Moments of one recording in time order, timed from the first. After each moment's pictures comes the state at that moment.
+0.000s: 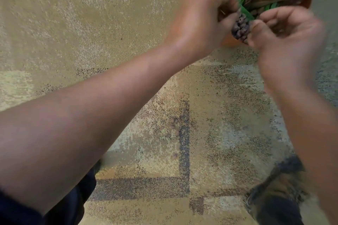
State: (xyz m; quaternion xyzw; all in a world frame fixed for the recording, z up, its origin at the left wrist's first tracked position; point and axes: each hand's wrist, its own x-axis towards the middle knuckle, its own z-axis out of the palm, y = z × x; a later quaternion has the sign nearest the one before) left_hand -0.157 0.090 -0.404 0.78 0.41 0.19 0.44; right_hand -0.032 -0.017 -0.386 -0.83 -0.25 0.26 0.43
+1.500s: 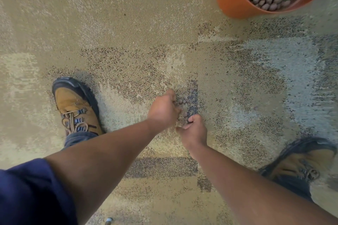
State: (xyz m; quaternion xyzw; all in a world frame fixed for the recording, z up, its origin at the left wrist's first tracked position) left_hand -0.310 -0.090 -0.515 0.62 0.56 -0.21 0.51; right_hand -0.233 -0.199 -0.505 -0.83 -0.03 0.56 0.07
